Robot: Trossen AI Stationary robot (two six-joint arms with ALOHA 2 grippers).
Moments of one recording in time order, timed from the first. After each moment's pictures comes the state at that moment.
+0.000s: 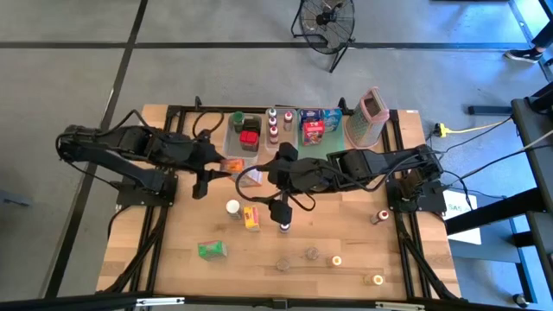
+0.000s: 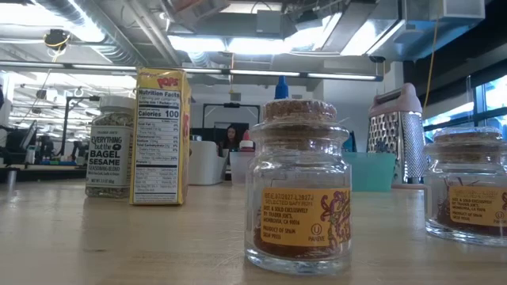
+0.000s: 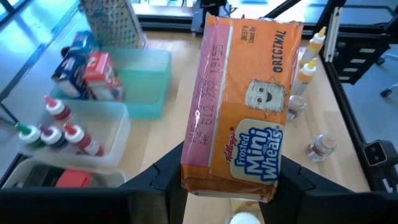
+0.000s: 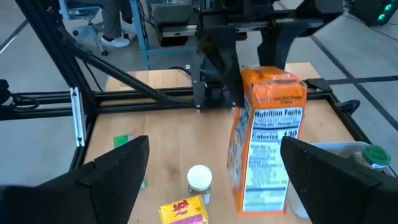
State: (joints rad) left arm -0.16 1.01 1.24 -0.83 -0.21 -0.17; right arm 0.30 1.86 2.11 -0.76 0.33 0.20
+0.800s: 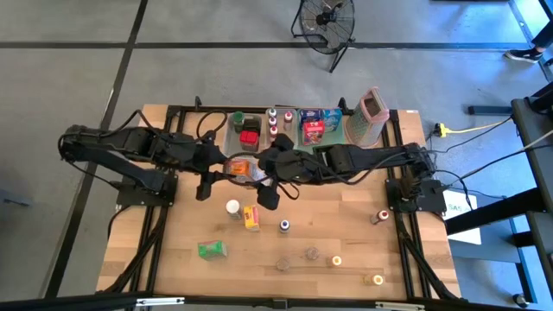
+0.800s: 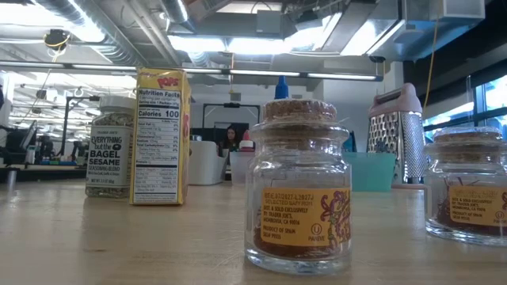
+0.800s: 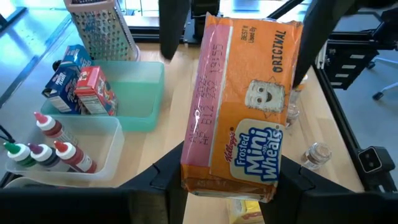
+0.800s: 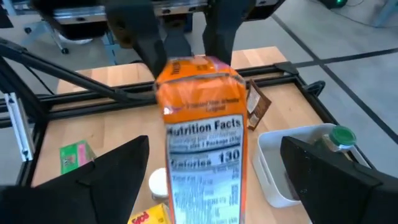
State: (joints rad) left arm -0.16 1.03 1.24 -0.77 -0.19 -0.14; right arm 0.22 1.92 2.11 -0.75 0.38 0.23
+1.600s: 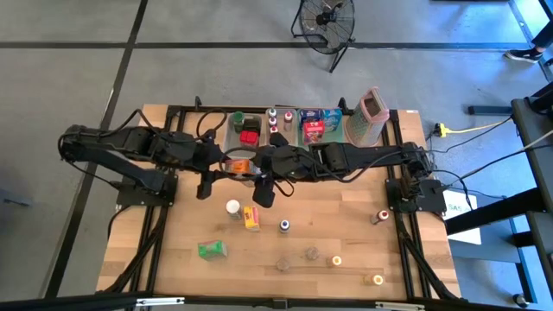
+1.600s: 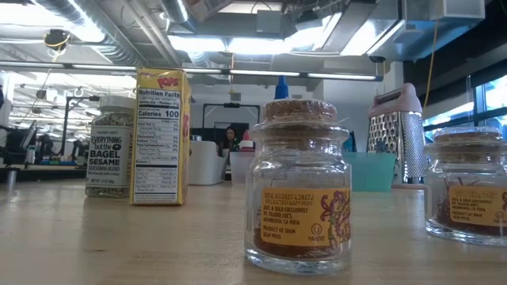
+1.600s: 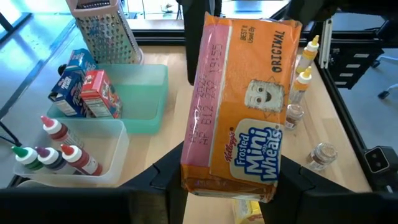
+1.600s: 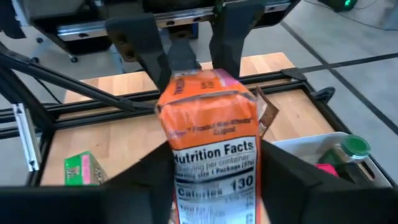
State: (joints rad) left arm -0.16 1.03 1.24 -0.76 -0.19 -0.12; right arm 0.19 1.94 2.10 -0.69 0.34 0.22
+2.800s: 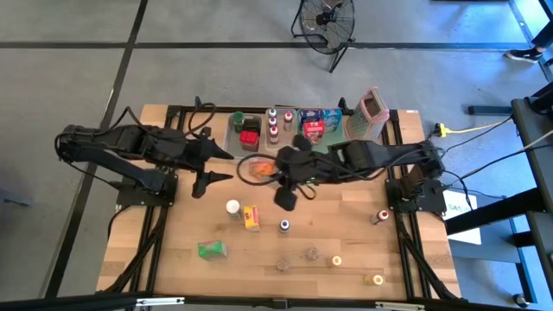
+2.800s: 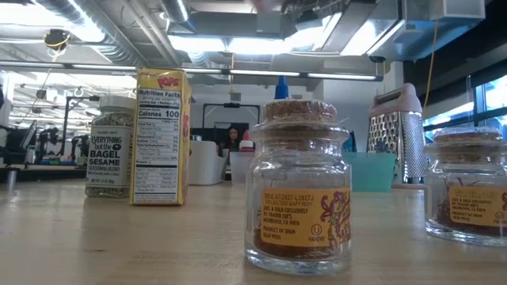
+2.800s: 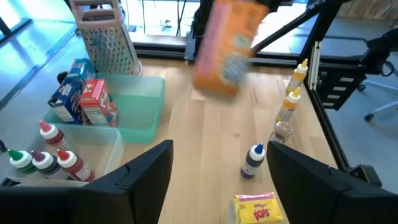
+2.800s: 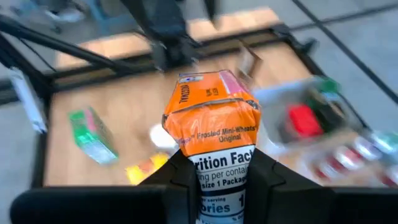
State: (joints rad) left arm -0.16 0.98 1.24 -0.74 -0.19 -0.17; right arm 0.25 1.83 2.10 -1.00 0.40 0.37
